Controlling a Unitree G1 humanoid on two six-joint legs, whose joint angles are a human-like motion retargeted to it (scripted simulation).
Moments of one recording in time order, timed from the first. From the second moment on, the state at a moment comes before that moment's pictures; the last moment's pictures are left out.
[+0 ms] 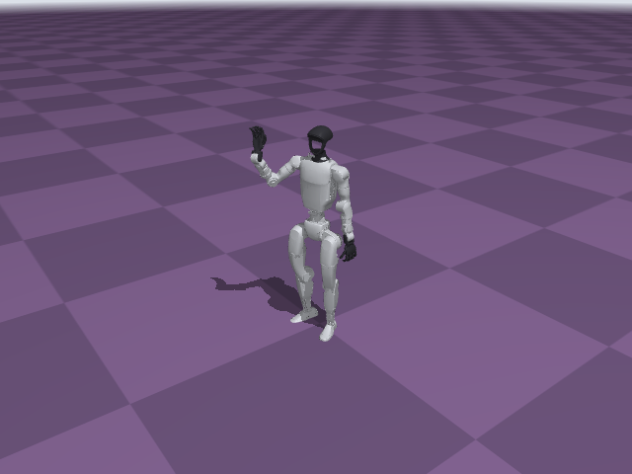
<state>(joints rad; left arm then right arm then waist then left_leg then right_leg) 0.10 0.16 -0.16 1.52 0.25 0.05 -0.05 -0.53 -0.70 -0.43 -0.25 -0.76 0.03 -0.91 0.00 -0.03 -0.01 0.08 0.00 0.27 0.00 -0.16 0.01 0.14 -0.10 -0.43 0.01 0.01 0.11</state>
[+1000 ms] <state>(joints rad) 0.09 0.16 -0.15 1.52 0.25 0.05 -0.06 -0.34 -0.60 -0.57 -0.19 -0.60 0.05 -0.89 -0.01 -0.03 0.00 0.07 -0.02 0.24 0.00 -0.14 0.02 0.14 -0.11 -0.45 0.01 0.01 0.11</state>
